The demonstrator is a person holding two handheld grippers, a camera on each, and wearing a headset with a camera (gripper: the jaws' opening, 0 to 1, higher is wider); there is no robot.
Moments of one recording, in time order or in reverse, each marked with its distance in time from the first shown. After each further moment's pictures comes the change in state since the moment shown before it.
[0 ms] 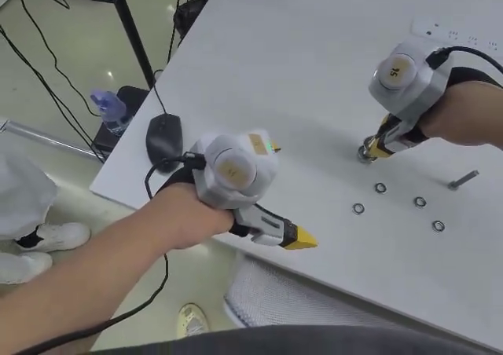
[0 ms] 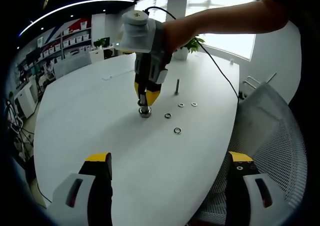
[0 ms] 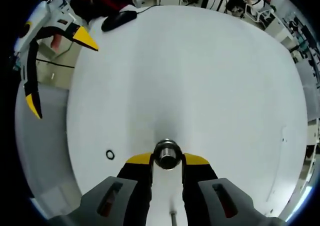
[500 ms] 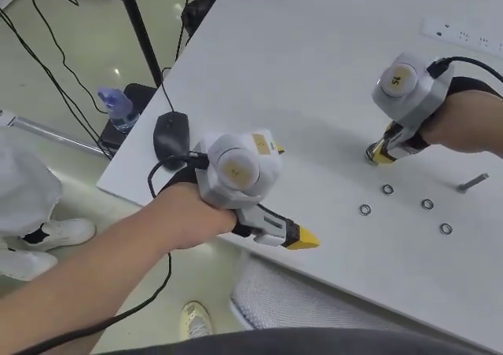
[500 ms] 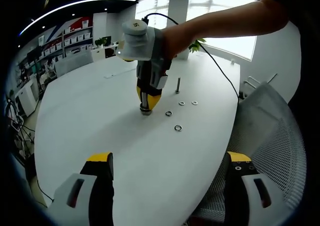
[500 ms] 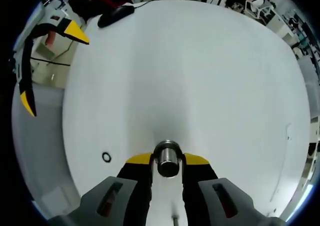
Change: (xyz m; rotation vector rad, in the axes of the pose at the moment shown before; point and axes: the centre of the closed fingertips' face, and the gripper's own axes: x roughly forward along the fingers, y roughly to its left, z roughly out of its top) left arm -0.005 0.001 -0.006 -0.010 0.006 0.007; right arm 0.017 0.003 -0.005 0.015 0.017 0.009
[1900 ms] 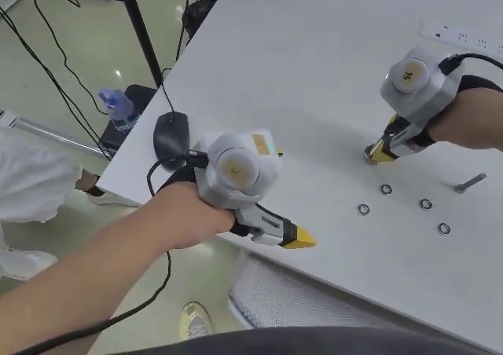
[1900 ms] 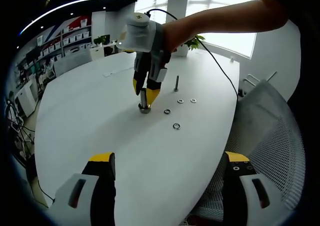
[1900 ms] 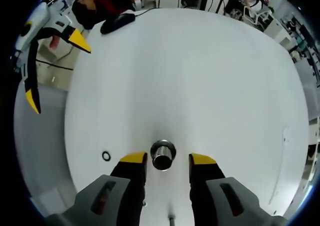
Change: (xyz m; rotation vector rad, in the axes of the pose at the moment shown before) left arm -0.001 -0.004 -0.001 0.008 0.022 -0.005; right arm -0.019 -0.001 0.003 -0.001 -0.068 -0.005
